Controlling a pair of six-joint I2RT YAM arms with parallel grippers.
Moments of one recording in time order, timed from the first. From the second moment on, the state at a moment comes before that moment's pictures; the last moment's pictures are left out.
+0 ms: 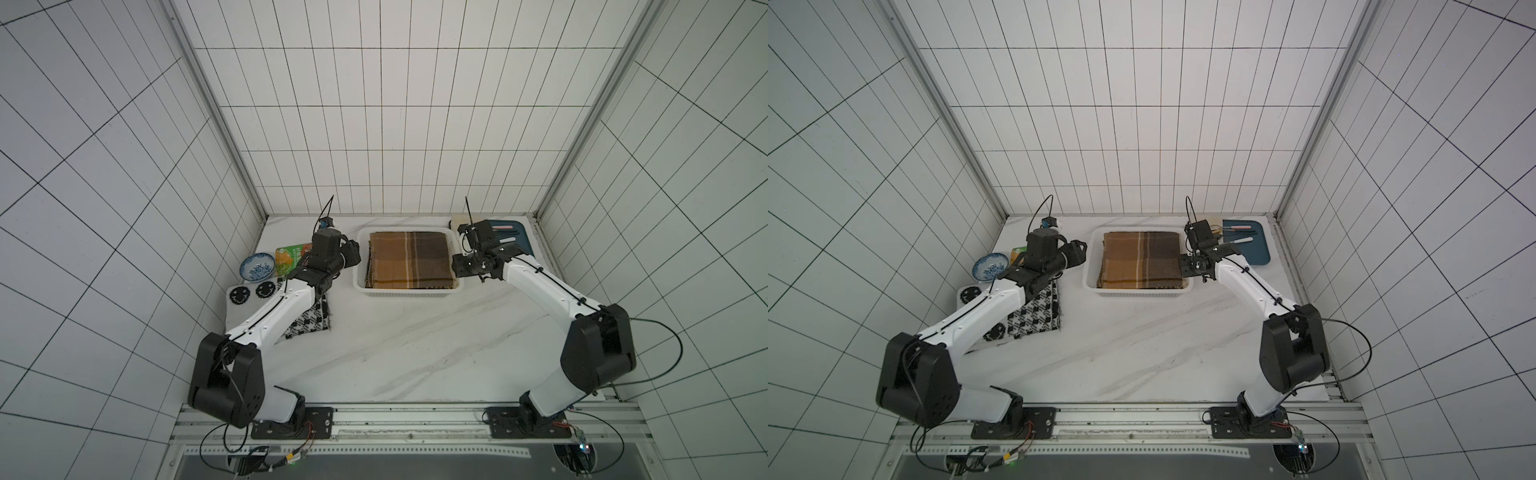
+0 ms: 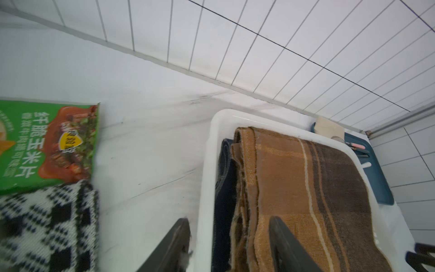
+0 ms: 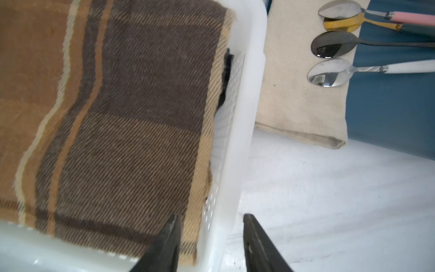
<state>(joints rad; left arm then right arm) -0.30 1.39 1.00 -0.18 -0.08 -0.53 0.50 1.55 1.25 -0.66 0.03 0.15</state>
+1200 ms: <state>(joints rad) -0.17 1.33 0.60 -0.28 -0.03 -0.62 0.67 1.16 0.87 -0.40 -0.24 0.28</state>
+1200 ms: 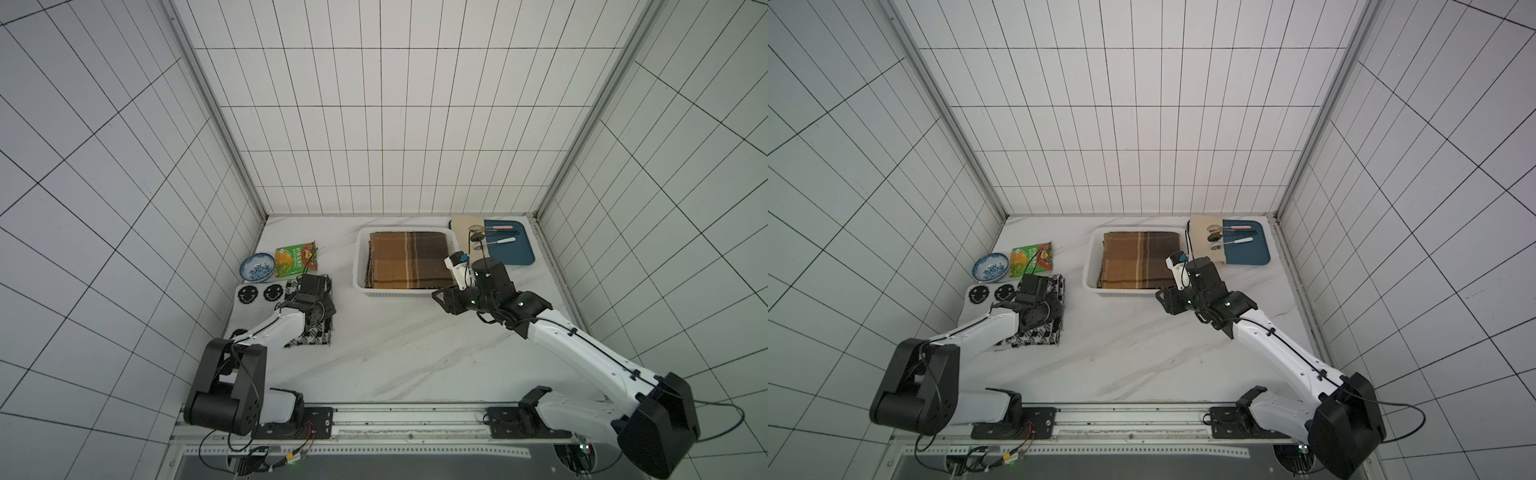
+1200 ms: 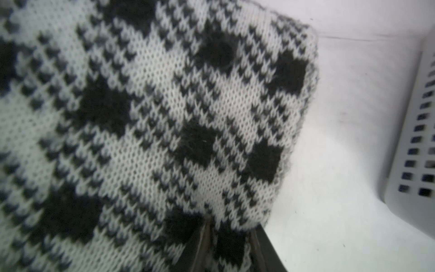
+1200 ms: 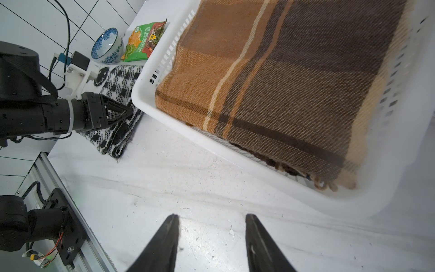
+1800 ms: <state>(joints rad) -0.44 1.29 0.56 -0.27 0.04 -0.68 0.68 1.18 0.85 -0.36 -0.25 0.30</state>
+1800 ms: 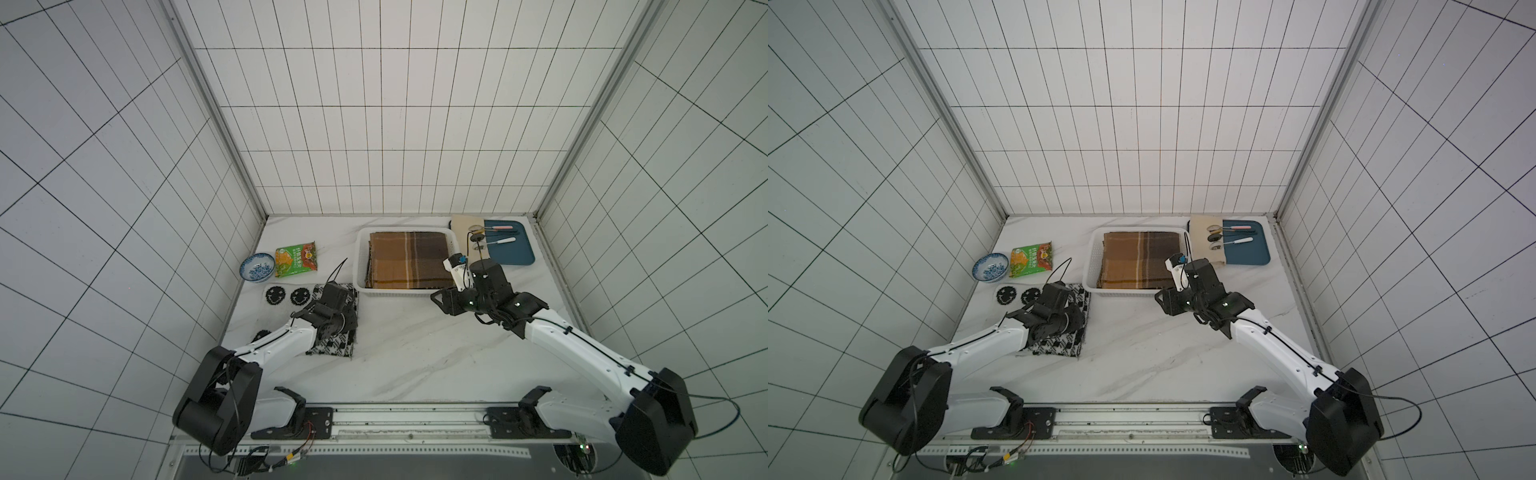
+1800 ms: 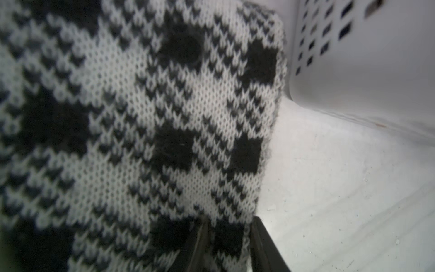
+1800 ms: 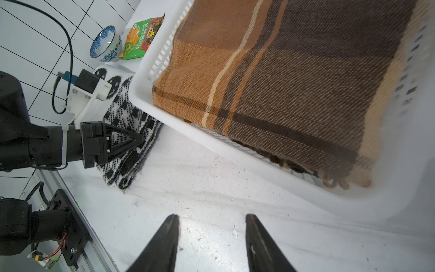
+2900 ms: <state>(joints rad) -0.27 1.00 0.49 -0.18 0.12 -0.68 1.13 1.74 0.95 -0.03 -0.16 0.49</state>
